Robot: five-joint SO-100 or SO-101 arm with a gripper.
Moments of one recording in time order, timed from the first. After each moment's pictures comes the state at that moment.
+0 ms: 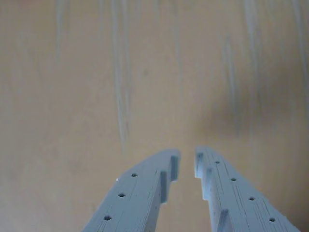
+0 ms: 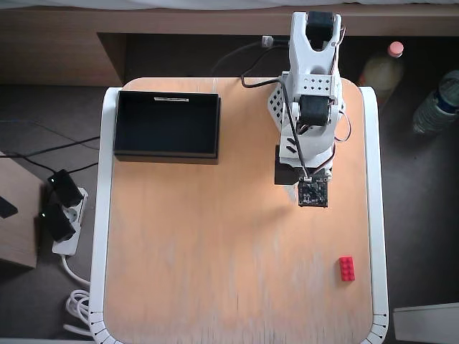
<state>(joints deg) -0.4 182.6 173.0 74.6 182.5</state>
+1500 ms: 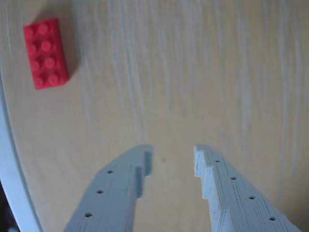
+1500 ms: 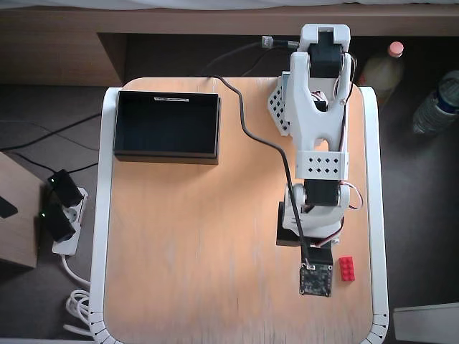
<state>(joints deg) -5.8 99.6 106.7 71.0 174.8</state>
